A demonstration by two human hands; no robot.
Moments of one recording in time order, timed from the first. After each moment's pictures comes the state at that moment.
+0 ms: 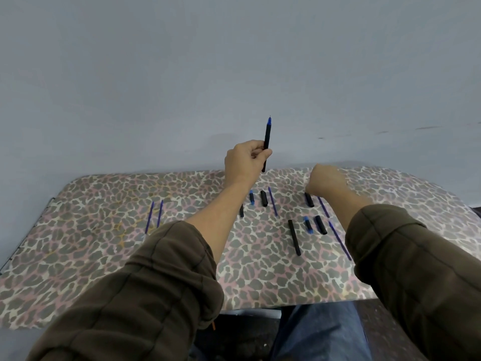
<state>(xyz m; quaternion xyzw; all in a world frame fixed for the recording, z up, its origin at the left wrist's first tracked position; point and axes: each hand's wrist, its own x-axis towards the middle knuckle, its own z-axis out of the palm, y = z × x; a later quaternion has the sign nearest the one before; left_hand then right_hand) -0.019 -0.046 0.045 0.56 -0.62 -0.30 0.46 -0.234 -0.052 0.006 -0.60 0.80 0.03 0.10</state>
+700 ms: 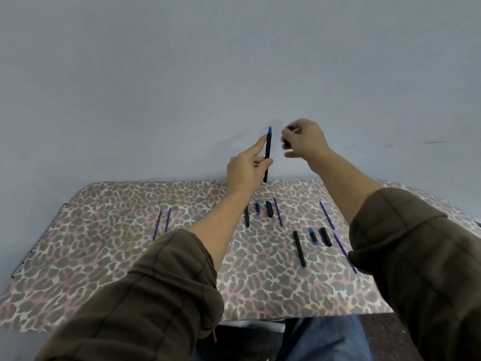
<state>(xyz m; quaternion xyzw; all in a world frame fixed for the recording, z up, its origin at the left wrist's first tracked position) -0.005 -0.044 0.054 0.54 -0.64 -0.30 0.46 -0.167 -0.081 0.110 -0.53 0.65 -0.44 0.33</state>
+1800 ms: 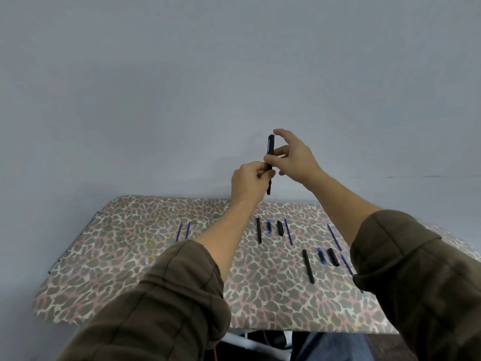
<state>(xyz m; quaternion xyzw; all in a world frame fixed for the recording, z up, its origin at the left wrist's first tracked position) 0.025 -0.021 0.093 0.55 -0.61 -0.28 0.50 -0.113 -0.039 0.148 -0.67 0.55 -0.40 0.29</state>
